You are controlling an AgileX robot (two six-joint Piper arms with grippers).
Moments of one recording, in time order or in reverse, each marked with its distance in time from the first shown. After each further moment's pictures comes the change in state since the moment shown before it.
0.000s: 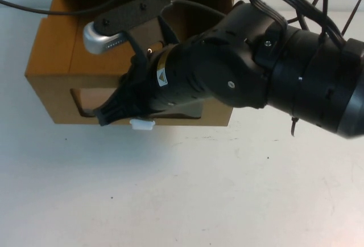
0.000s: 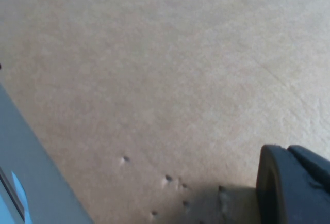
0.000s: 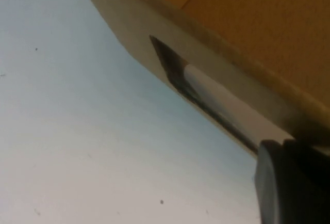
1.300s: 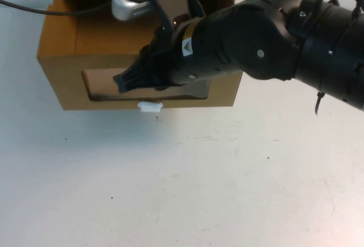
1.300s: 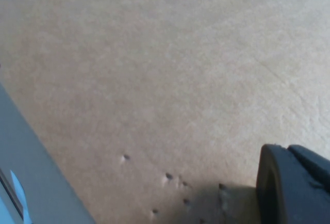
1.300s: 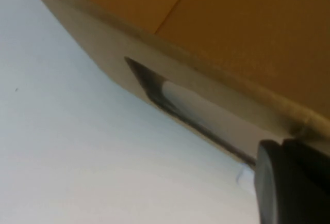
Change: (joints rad) right arm -0.092 -0.023 -0.008 0.051 -0.025 -0.028; left arm 0.000 0.000 -0.002 0.002 0.008 0.000
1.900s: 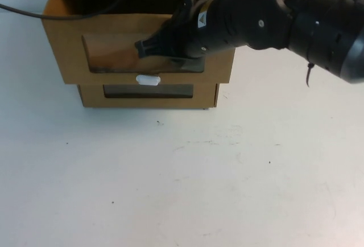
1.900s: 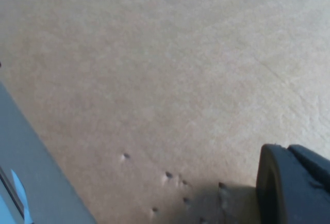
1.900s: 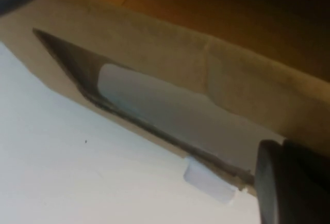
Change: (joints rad) right arm -0.127 0.107 -0.116 0.038 -0.028 -0.007; left arm 0.000 0.000 0.000 0.000 0.003 0.000
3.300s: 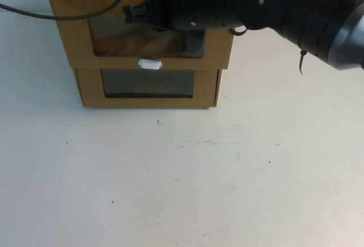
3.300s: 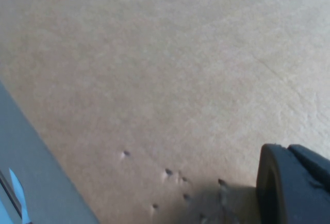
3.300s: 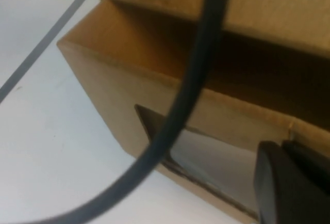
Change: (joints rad) right arm -0.056 0.073 -0.087 0.307 -0.179 -0.255; left arm 0.000 0.000 0.000 0.000 0.008 0.000
